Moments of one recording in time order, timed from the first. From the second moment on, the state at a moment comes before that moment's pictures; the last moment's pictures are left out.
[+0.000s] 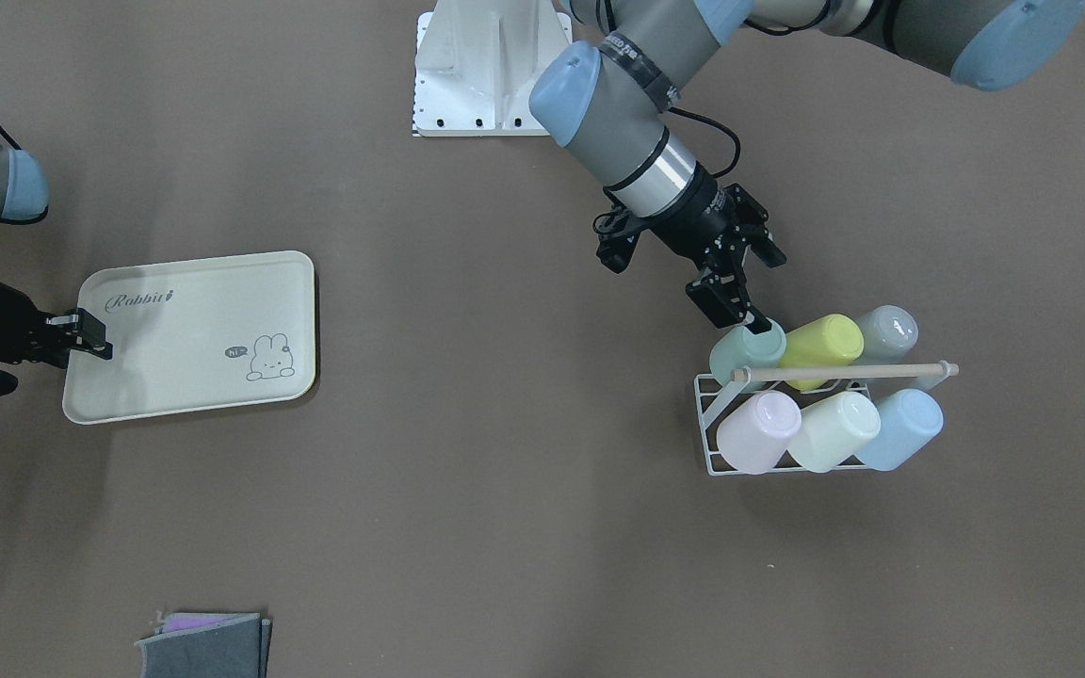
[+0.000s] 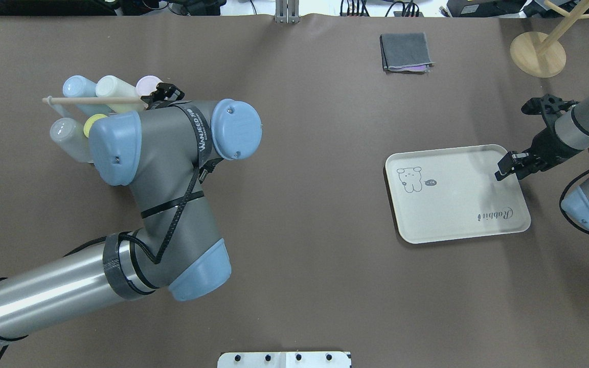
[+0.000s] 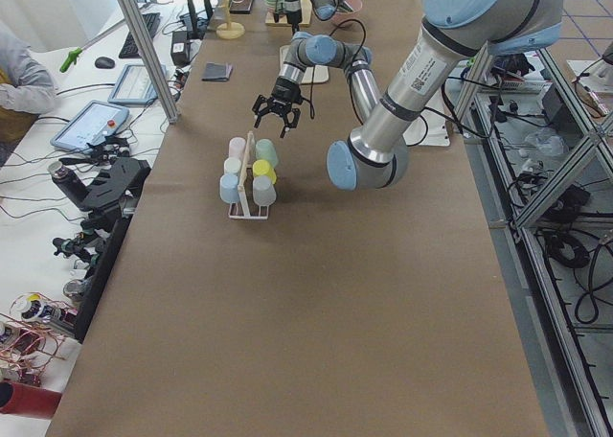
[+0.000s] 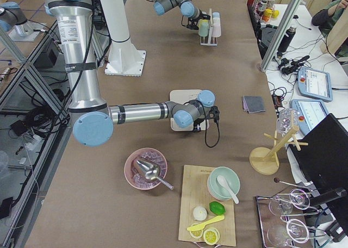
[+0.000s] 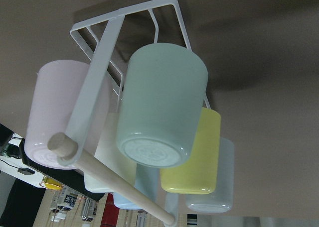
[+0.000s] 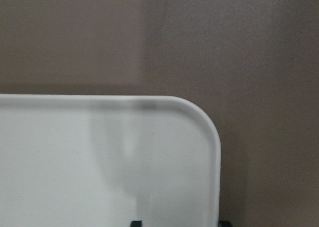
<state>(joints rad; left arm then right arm) -0.52 -2.39 -1.72 -0.72 -1.14 0.77 1.01 -1.44 1.48 -1.07 2.38 0.64</state>
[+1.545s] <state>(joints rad) -0.40 -2.40 -1.44 -0.69 -0.80 0.68 1.02 -1.46 1.46 -1.08 2.38 0.64</state>
